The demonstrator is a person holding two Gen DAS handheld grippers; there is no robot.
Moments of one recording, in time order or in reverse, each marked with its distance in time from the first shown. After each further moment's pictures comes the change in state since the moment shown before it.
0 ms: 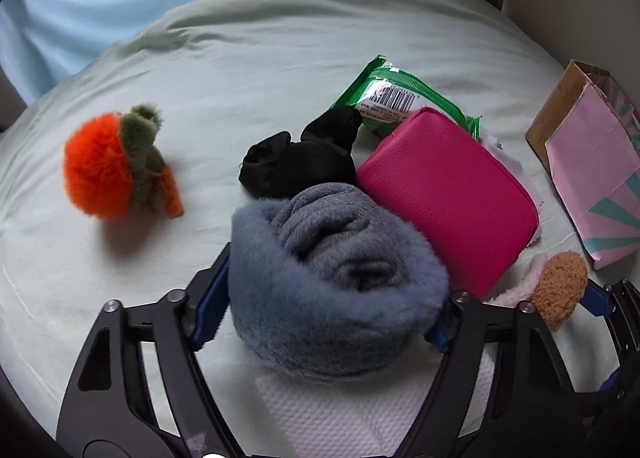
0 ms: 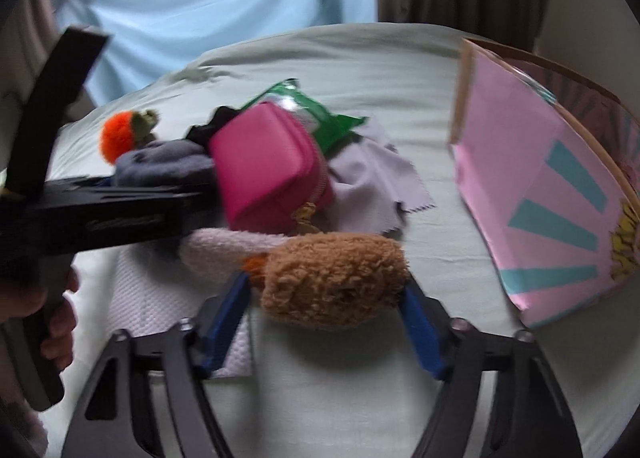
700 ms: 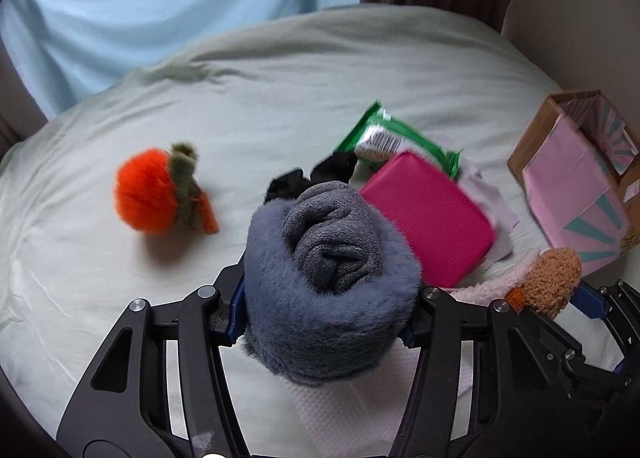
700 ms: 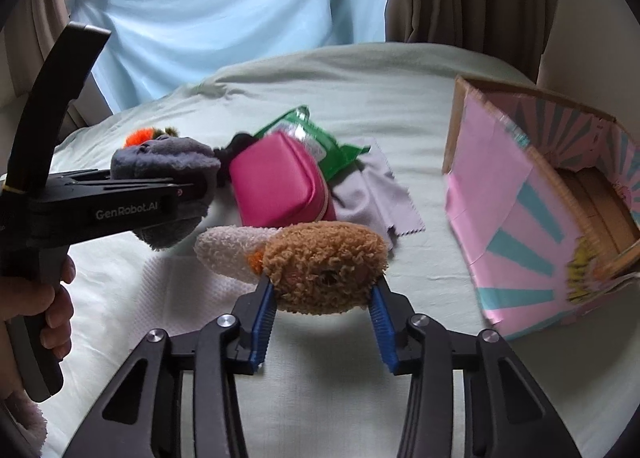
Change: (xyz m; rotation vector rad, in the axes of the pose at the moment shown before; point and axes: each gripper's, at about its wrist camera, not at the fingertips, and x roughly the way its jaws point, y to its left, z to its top) left arm -0.060 -0.005 0.005 -0.012 -0.076 0.040; right arm -0.040 -0.010 0.018 0.008 -0.048 0.032
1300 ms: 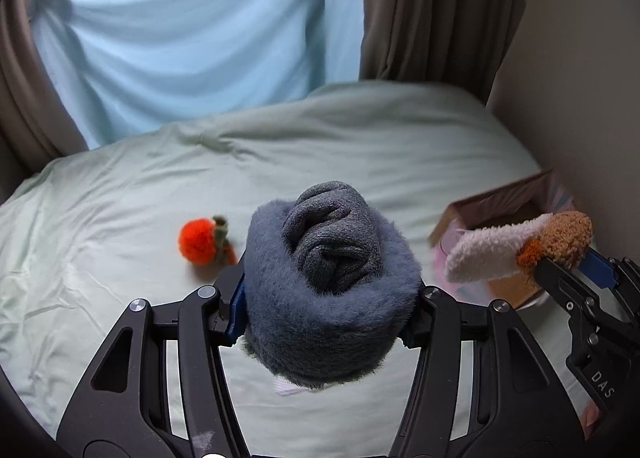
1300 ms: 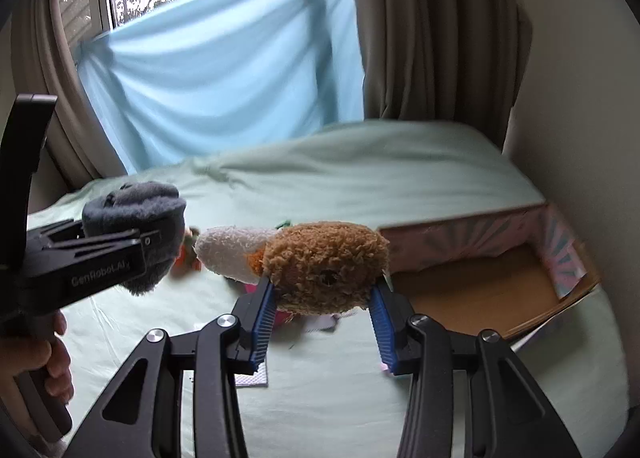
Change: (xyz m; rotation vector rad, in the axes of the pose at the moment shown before) left arm -0.178 -0.064 0.077 -0.089 -0.096 0.047; right arm -0.159 -0.048 0.101 0.018 -0.117 -0.002
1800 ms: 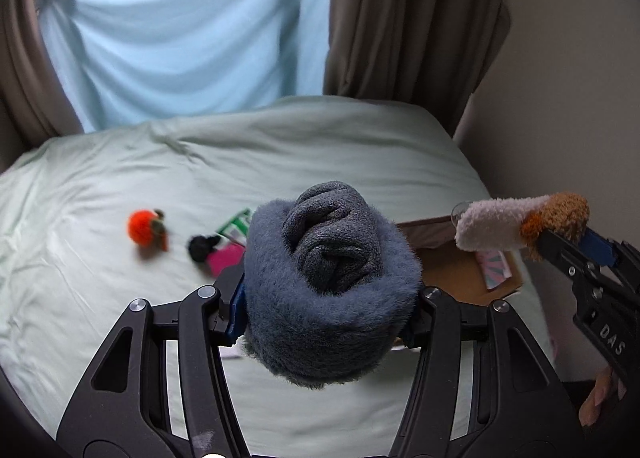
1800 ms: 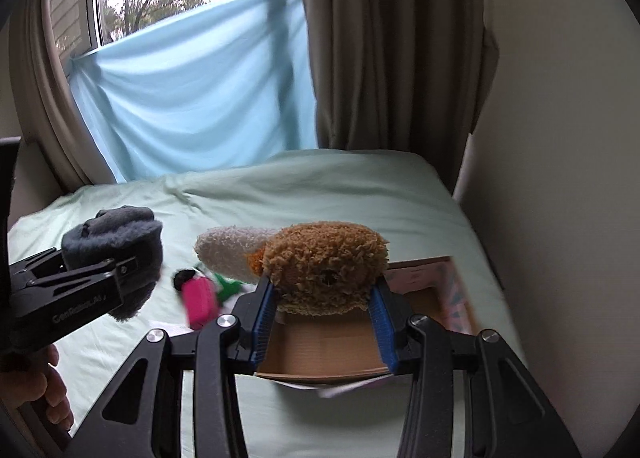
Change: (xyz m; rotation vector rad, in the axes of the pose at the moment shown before) left arm -0.038 -0.156 0.039 -0.115 0.028 -0.007; right arm -0.066 -0.148 0.070 -0.071 0.053 -0.036
